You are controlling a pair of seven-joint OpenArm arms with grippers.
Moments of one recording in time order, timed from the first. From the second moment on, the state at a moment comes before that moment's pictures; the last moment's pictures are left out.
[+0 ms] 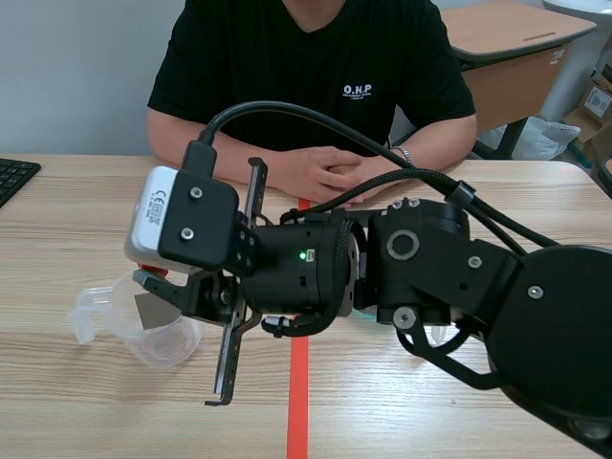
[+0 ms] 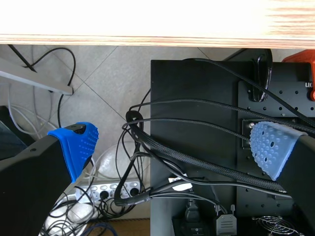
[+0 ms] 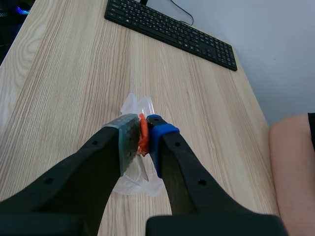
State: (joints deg) left arm 63.4 -15.0 -10.8 89.9 -15.9 -12.1 -8.4; right arm 13.9 21.1 -52.3 91.4 -9.4 28.3 11.9
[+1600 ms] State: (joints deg) left arm 63.4 -15.0 -10.8 89.9 -15.9 -13.9 -7.1; right arm 9.6 42.0 -24.8 115.6 10.5 33.2 8.4
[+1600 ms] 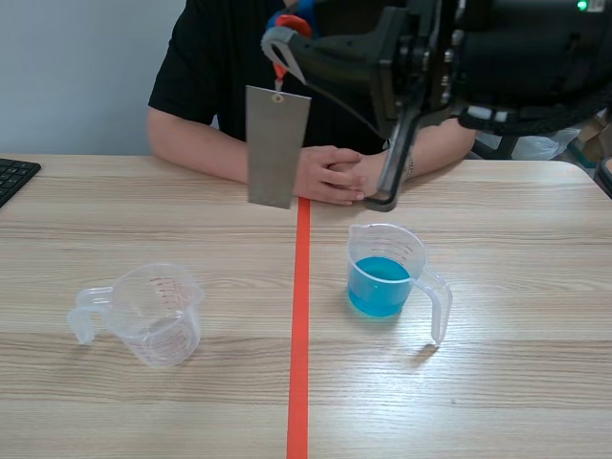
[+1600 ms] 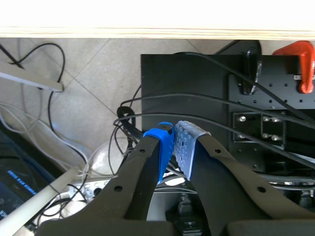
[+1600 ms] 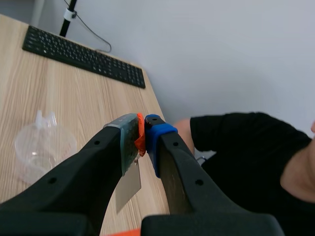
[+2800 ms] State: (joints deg) left arm 63.4 -15.0 -10.8 89.9 -15.9 -13.9 -8.0; right arm -8.0 49.7 0.6 114.9 14.7 41.3 7.5
